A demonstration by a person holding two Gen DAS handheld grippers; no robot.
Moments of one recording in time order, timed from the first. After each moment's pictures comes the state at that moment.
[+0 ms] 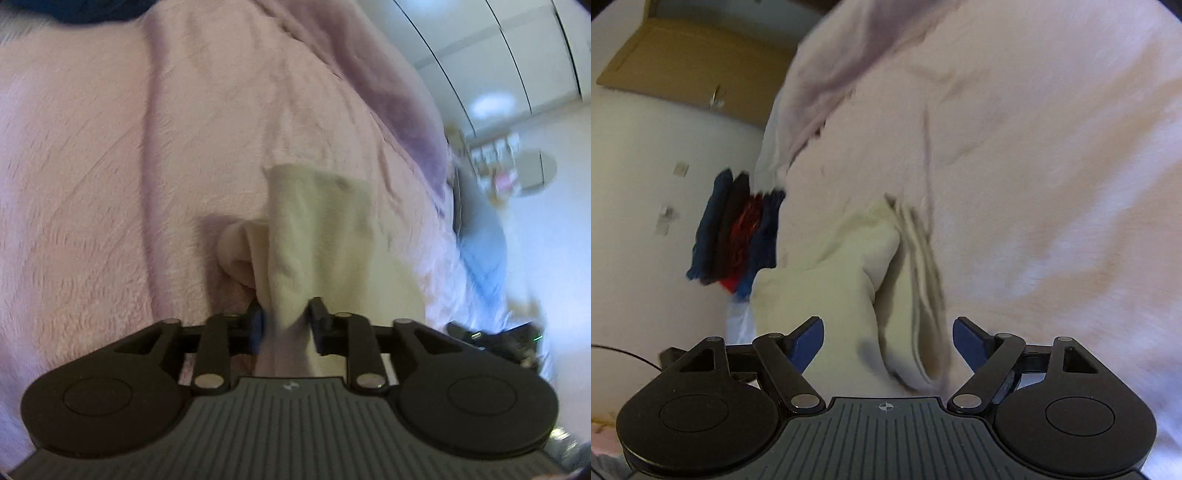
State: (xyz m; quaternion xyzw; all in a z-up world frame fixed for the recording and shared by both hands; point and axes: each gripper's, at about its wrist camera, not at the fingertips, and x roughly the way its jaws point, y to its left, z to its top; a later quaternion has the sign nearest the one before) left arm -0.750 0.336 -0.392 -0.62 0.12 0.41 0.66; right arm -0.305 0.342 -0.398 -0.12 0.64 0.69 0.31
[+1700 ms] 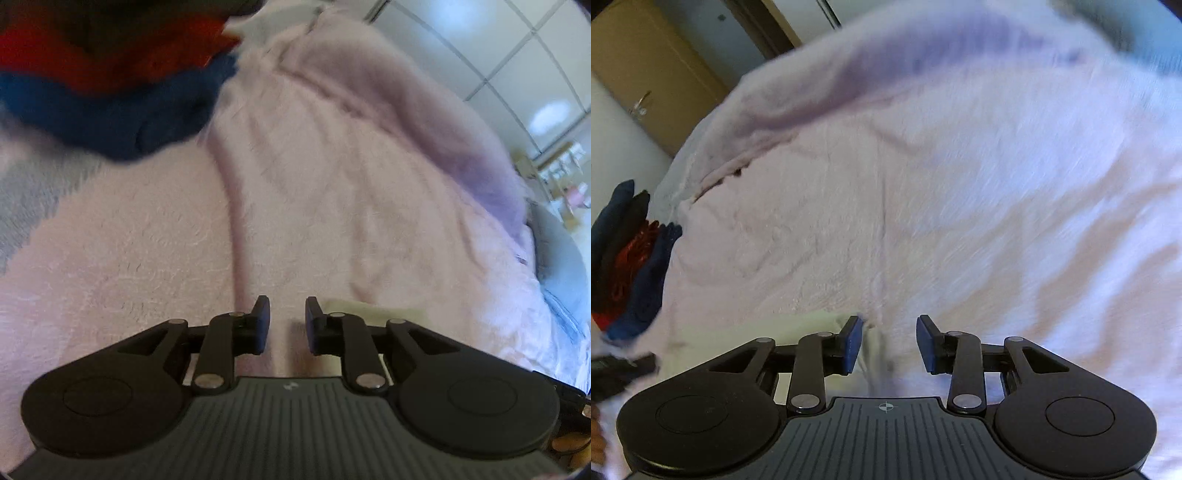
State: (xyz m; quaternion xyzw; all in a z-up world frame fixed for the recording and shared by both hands) left arm -0.773 0.377 -0.337 -0.48 0.20 0.54 0.67; right arm -0.400 0.309 -0.355 -0.19 0.46 0.66 0.57
